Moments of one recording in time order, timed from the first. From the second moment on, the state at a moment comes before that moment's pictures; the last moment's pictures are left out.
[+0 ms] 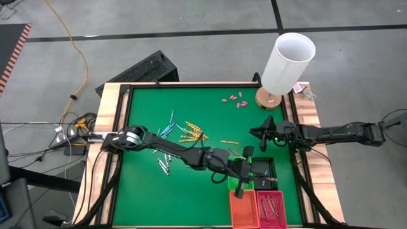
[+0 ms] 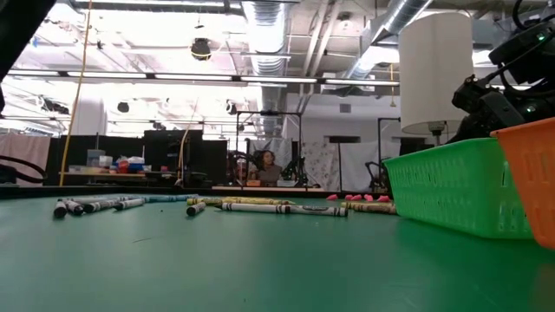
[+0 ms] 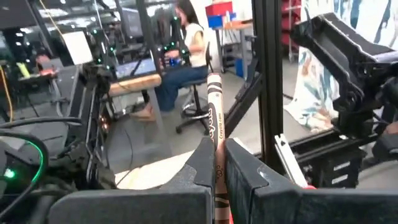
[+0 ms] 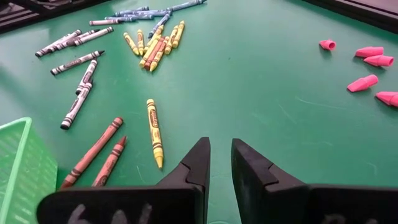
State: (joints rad) left arm -0.26 2.26 1.91 0.43 0.00 0.16; right arm -0.11 0.50 0.02 0.03 0.19 0.29
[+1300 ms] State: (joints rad) left arm -0.26 2.69 2.31 0.36 0.34 0.29; right arm -0.11 0.50 0.02 0.03 0.19 0.29
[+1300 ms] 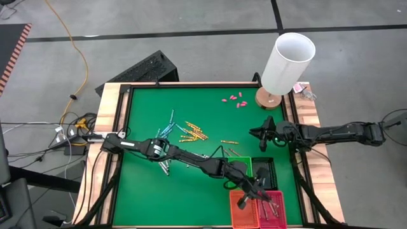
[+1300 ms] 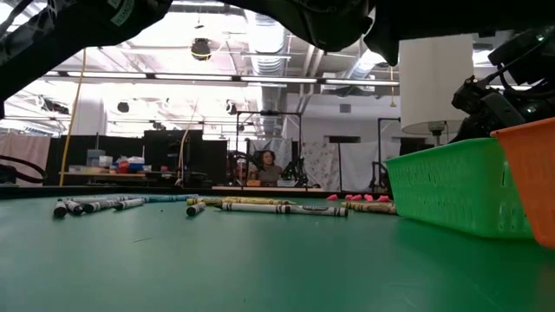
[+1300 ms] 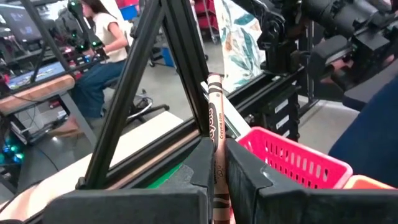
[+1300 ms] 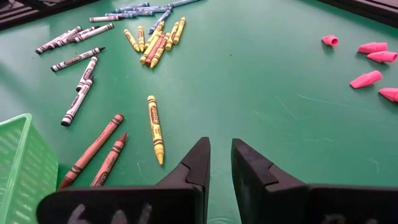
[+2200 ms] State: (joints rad) left arm -0.27 2.69 2.31 0.34 0.33 0.26; right arm -0.11 0.50 0.02 0.03 0.19 0.29
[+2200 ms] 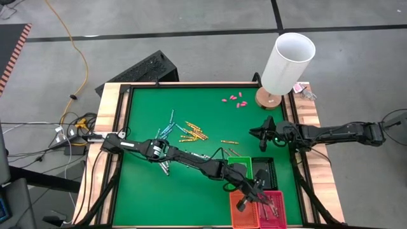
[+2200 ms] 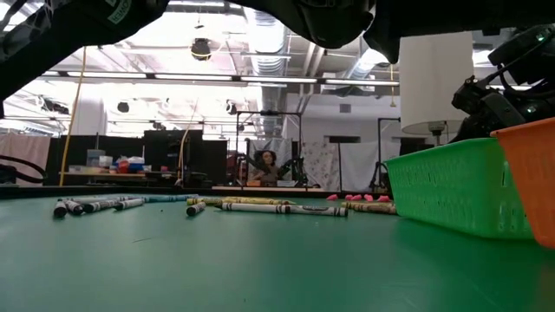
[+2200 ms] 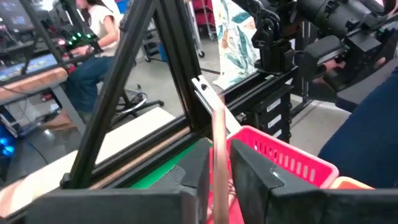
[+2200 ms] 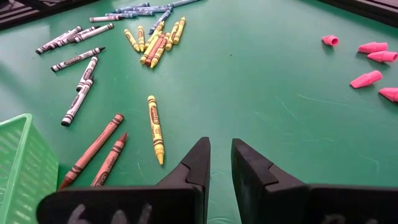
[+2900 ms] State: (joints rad) left arm -0.21 2.46 2.30 -0.03 0.13 0.14; right arm -0.11 0.51 0.02 0.01 0.18 0.29
